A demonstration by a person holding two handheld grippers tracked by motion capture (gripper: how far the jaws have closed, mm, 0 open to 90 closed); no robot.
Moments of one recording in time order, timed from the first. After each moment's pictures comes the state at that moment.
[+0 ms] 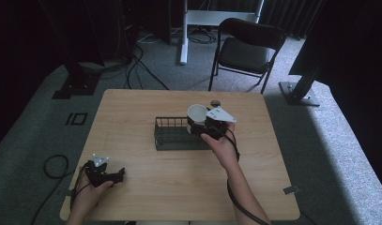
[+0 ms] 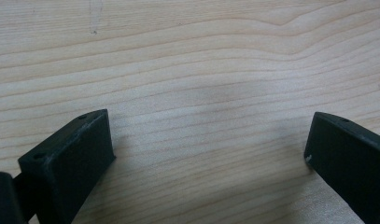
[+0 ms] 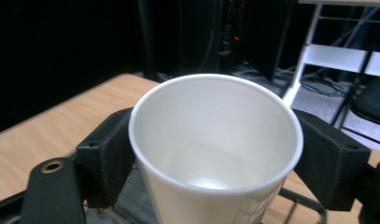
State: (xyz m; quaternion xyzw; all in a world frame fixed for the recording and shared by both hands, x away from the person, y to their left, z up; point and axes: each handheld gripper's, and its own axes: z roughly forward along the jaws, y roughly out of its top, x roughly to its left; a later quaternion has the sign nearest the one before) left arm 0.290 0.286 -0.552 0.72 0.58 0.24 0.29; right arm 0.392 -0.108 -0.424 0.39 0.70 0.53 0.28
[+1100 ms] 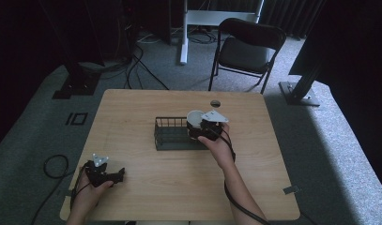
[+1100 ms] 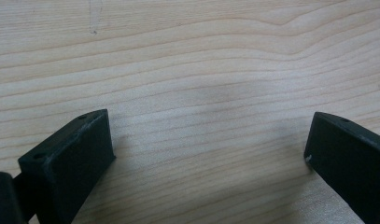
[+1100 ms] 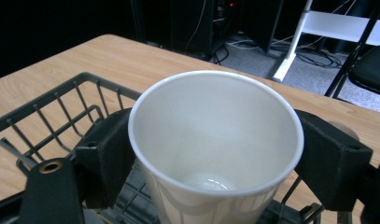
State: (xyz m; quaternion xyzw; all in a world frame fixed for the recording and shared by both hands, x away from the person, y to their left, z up) left arm 0.290 0.286 -0.552 0.72 0.58 0.24 0.29; right arm 0.412 -0.102 -0.461 0.41 0.73 0.48 0.27
